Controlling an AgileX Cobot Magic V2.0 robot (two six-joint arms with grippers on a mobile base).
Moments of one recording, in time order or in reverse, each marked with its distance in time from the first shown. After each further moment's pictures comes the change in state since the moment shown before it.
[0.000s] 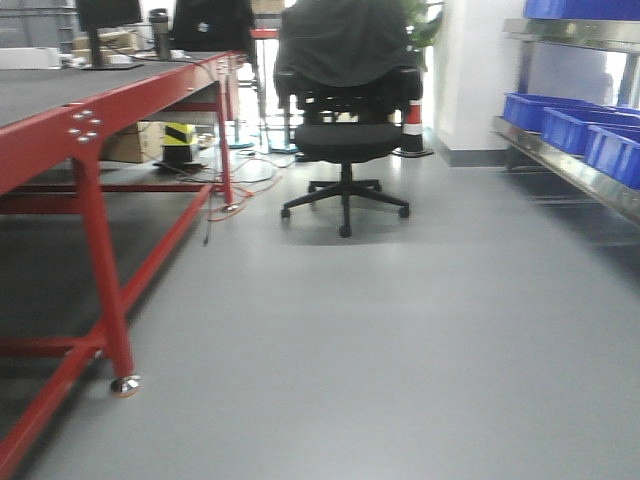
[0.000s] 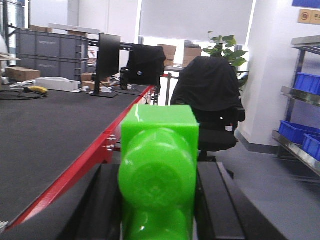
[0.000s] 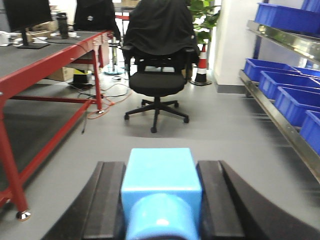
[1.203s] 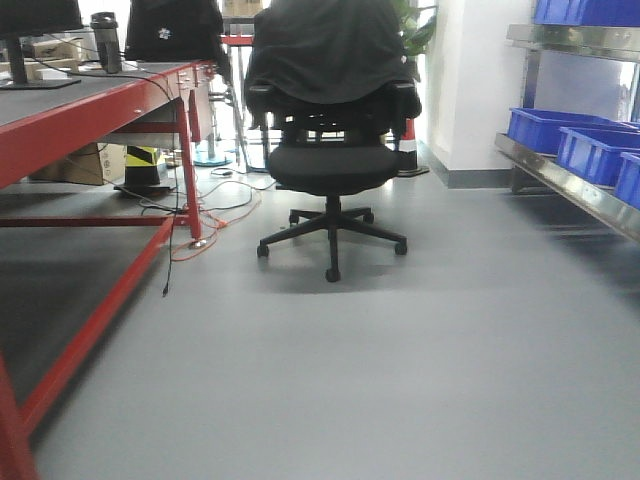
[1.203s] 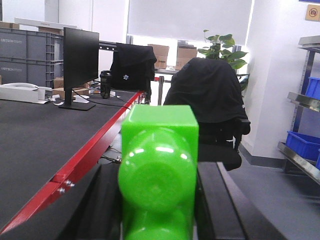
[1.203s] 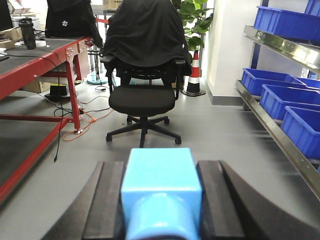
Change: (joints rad) left arm 0.000 0.000 0.000 0.000 0.000 0.000; right arm 0.000 0.000 0.000 0.000 0.000 0.000
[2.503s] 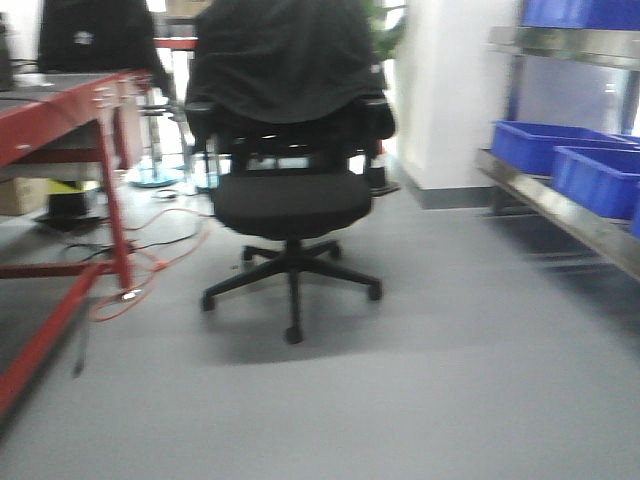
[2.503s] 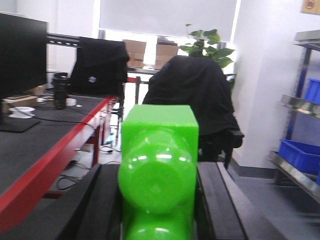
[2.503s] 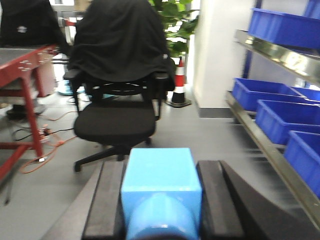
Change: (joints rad) left arm 0.000 0.000 0.000 0.000 0.000 0.000; right arm 0.000 0.000 0.000 0.000 0.000 0.000
